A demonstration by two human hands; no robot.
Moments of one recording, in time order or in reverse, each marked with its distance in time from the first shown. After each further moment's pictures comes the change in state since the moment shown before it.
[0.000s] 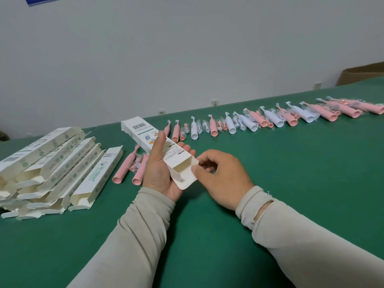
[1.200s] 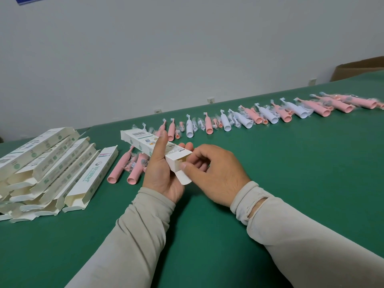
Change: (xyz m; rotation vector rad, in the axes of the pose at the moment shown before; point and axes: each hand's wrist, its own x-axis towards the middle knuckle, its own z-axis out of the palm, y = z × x) left_hand -0.002 -0.010 0.005 -0.028 0.013 -0.136; right_hand -0.002 -0.005 -0.004 -0.090 0.022 -0.096
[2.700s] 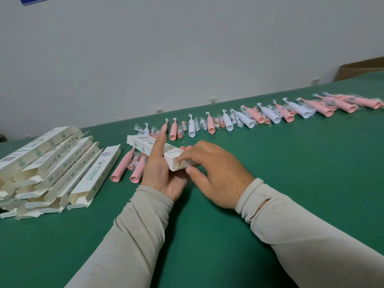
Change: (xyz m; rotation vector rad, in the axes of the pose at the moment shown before) left_hand 0.001 0.009 -0.005 -0.079 -0.001 -0.024; right_hand -0.005 -0.018 -0.017 -0.312 -0.240 -0.301
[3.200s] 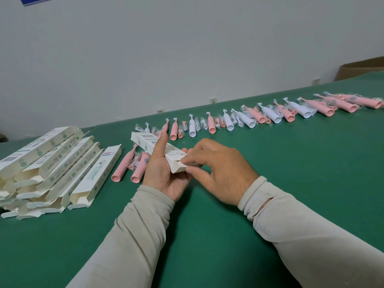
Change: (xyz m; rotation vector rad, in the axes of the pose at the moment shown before) left_hand -0.007 -0.001 0.005 0.043 0.041 -0.028; right_hand 0.001 0.007 0.000 0.026 0.103 -0.034
